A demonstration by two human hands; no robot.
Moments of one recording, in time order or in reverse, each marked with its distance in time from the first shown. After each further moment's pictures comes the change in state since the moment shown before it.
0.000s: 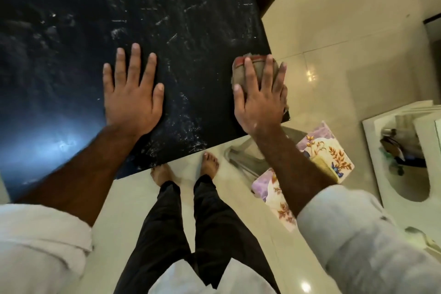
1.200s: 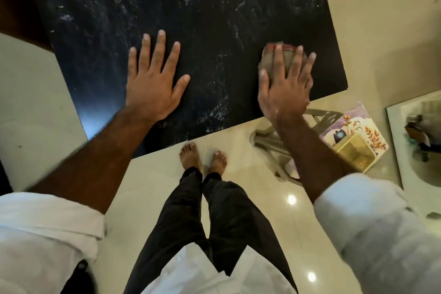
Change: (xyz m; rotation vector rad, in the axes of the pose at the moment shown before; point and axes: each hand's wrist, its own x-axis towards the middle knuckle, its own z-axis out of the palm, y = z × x) left_hand -0.063 -0.123 -0.015 -0.013 -0.061 0.117; right_hand -0.074 -0.107 0.023 -0.053 0.041 0.093
